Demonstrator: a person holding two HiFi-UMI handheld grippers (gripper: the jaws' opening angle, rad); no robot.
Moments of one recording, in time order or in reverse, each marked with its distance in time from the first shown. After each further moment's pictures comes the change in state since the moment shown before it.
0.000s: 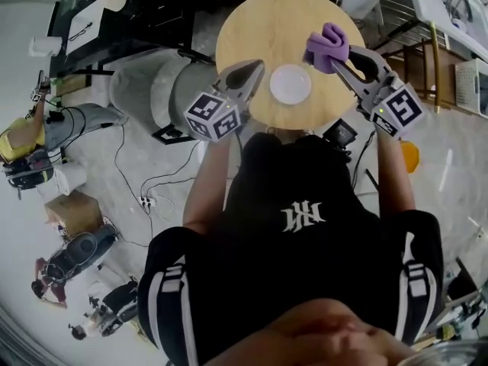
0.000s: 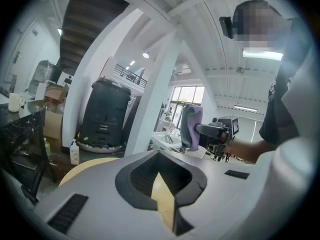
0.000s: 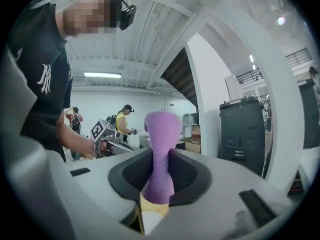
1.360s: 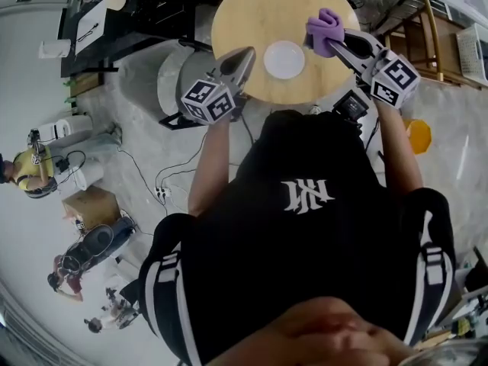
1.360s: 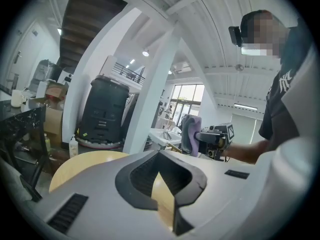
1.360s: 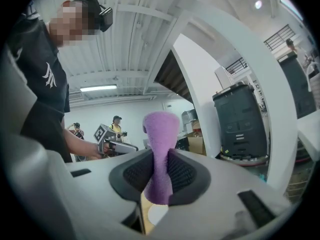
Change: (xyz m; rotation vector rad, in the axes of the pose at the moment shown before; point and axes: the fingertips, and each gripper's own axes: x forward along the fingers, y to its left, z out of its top) left arm -0.010 -0.031 -0.025 -0.007 0.013 0.013; right arm -0.051 0.005 -0.045 0.180 -0.053 0.038
